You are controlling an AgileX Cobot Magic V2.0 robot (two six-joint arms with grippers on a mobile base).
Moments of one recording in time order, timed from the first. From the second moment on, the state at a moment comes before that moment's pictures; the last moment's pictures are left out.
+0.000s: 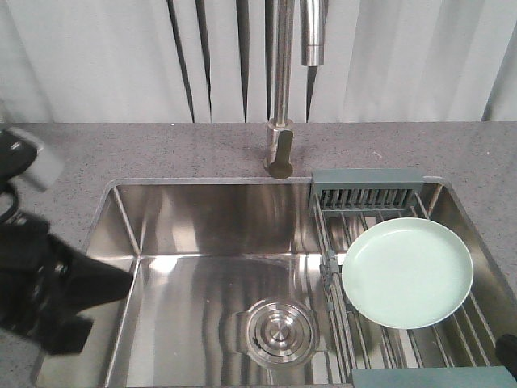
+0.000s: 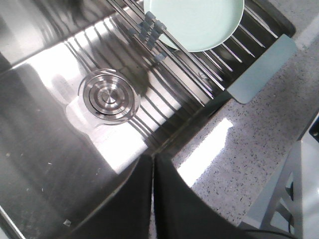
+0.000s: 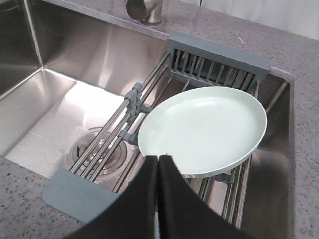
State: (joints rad) left arm -0.37 0.98 -0.88 -0.59 0.93 0.40; right arm 0.03 0.25 -0.33 0.44 0.66 -0.59
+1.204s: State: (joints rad) left arm -0.37 0.26 -0.45 -0.52 0.70 0.40; right arm 0.03 0.25 -0.33 0.44 0.66 -0.59
